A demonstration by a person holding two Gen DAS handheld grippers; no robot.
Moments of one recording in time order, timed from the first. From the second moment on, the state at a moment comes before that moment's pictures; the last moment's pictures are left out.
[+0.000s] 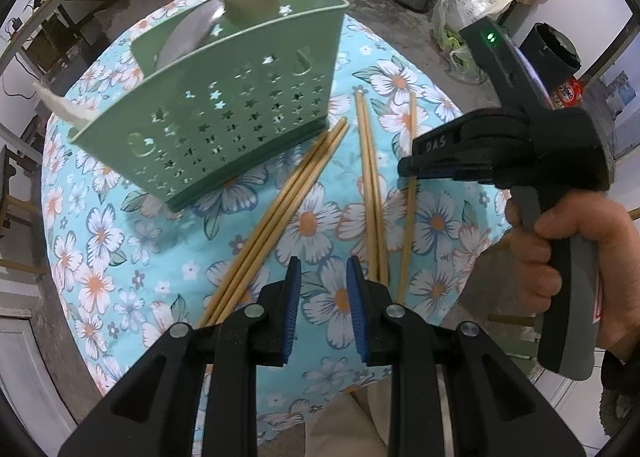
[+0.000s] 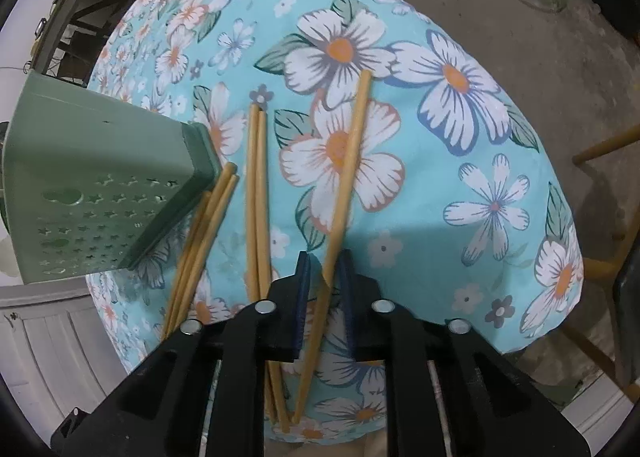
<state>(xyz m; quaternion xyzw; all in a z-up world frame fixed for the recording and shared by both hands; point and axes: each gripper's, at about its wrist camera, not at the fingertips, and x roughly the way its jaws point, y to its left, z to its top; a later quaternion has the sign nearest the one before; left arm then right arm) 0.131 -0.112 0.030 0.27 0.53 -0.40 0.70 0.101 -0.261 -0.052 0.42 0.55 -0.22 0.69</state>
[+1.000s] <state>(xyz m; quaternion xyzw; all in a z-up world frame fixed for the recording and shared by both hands) 0.121 -0.178 -0.032 0.28 0.55 -0.43 0.66 0.030 -0.309 -0.070 0.43 0.57 -0.19 0.68</state>
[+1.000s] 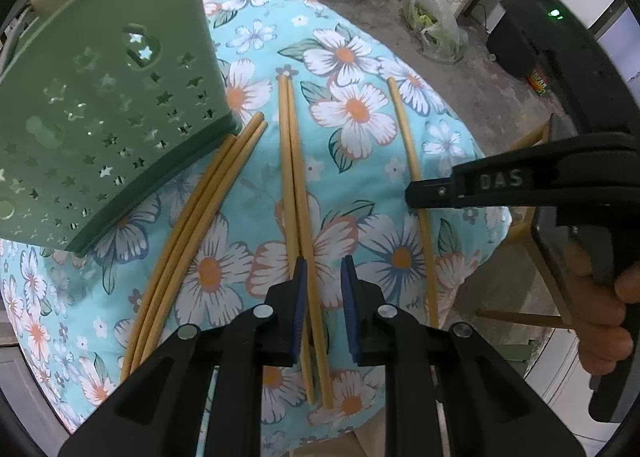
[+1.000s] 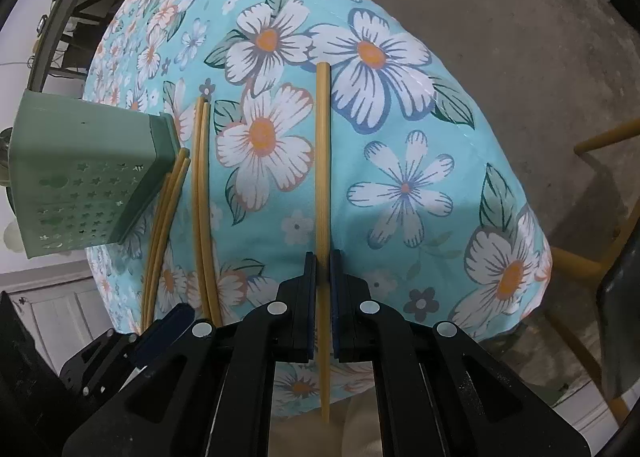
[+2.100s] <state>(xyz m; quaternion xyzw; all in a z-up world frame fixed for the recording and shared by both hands) 0.129 -0.199 -0.059 0.28 0.59 -0.36 0.67 0.015 -0.317 -0.081 0.44 0.57 -0.16 0.67</state>
